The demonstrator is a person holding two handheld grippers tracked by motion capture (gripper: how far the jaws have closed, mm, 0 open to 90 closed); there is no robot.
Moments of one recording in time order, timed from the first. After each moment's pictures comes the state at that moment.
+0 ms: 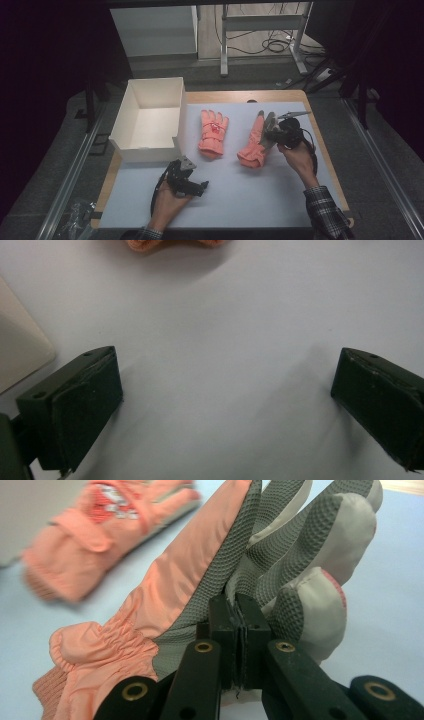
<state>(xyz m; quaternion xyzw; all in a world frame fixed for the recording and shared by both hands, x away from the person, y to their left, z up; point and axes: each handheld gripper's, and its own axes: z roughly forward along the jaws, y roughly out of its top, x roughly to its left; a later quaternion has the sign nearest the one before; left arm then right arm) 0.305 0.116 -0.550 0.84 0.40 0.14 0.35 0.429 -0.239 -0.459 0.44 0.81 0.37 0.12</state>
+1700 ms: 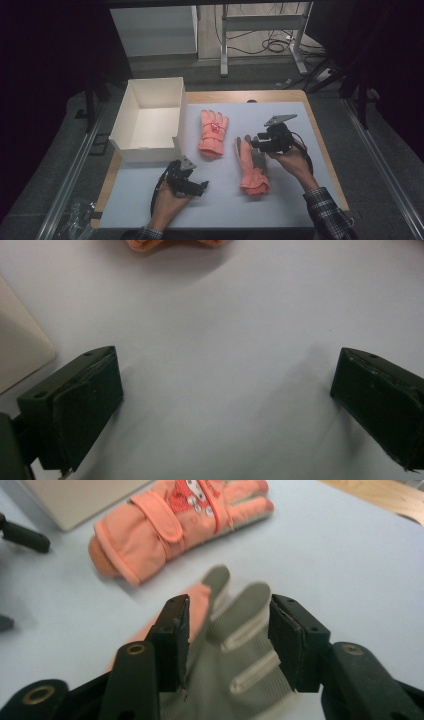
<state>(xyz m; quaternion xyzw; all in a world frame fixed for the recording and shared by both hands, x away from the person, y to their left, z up) 0.305 0.116 -0.550 0.84 0.40 0.14 0.35 0.414 -0.203 -0.455 0.32 0.86 0.37 0.13</state>
